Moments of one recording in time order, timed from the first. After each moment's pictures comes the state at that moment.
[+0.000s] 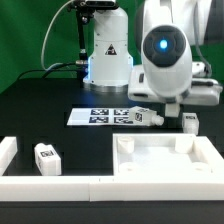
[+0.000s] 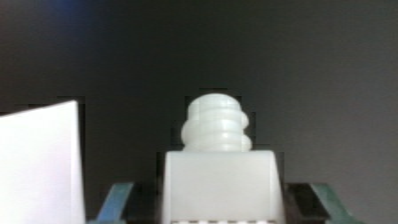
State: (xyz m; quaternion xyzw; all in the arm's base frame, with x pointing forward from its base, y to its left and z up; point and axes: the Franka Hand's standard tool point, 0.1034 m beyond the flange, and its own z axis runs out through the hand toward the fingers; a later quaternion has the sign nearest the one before) arm 0.355 0.130 0.062 -0.89 0.12 0.42 0.09
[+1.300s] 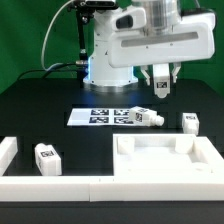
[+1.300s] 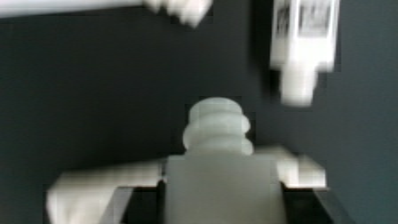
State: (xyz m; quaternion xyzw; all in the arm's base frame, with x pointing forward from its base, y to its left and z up) arm 0.483 0.071 0.129 -1.00 0.03 0.01 0.06
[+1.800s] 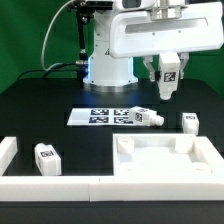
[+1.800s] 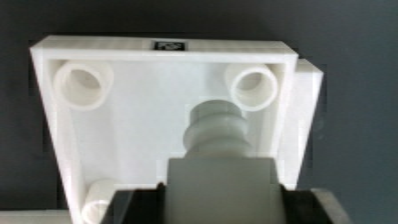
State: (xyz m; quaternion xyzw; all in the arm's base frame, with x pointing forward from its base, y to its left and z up) arm 0.516 0.075 0.141 -0.99 -0.01 -0.15 0.03
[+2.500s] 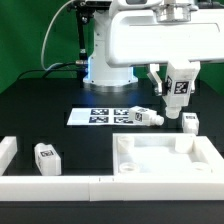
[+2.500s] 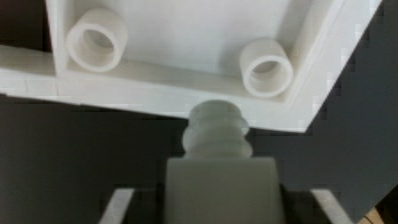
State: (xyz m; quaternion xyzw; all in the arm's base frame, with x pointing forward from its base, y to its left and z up) arm 0.614 0.065 0.143 -0.98 -0.09 -0.20 0.01
